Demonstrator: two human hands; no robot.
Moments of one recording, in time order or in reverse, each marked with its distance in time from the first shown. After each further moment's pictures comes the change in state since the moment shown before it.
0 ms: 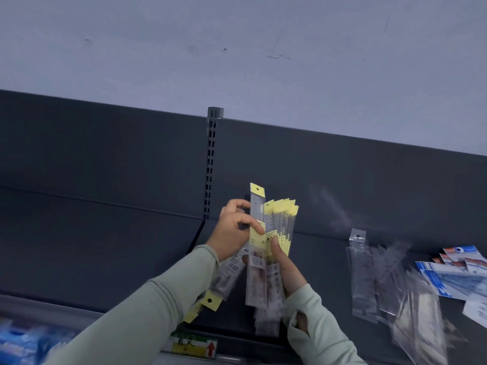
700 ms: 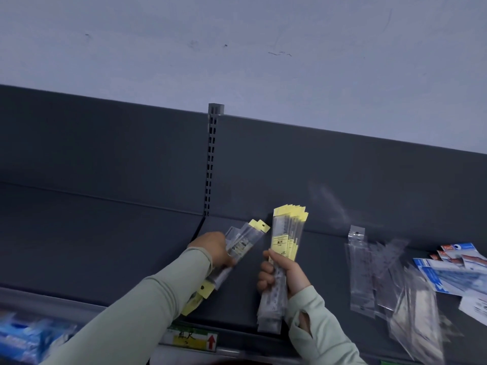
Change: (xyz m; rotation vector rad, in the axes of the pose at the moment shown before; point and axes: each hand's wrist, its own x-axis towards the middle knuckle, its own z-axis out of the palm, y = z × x) left_hand -0.013 -0.023 -0.019 0.826 -0.425 -0.534; right_hand 0.000 0.008 -0.005 0.230 0.213 0.070
